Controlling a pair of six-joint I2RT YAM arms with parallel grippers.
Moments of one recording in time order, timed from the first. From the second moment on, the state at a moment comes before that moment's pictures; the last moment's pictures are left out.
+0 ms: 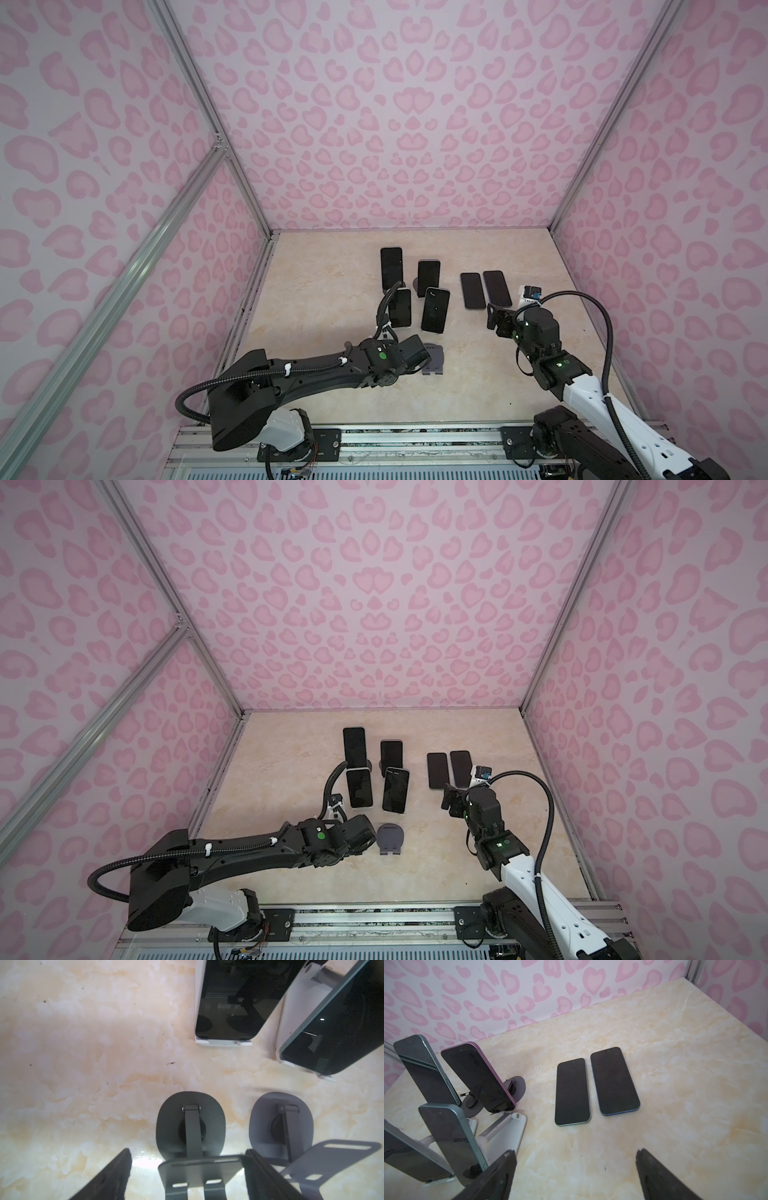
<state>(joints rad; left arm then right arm) -1.13 1.45 0.87 -0.68 -0.51 -1.19 0.32 0.83 0.40 -0.03 0.20 0.41</state>
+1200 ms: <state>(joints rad) -1.15 1.59 0.98 -0.87 -0.55 -1.50 0.32 0.87 0.41 -0.03 0.16 0.42</state>
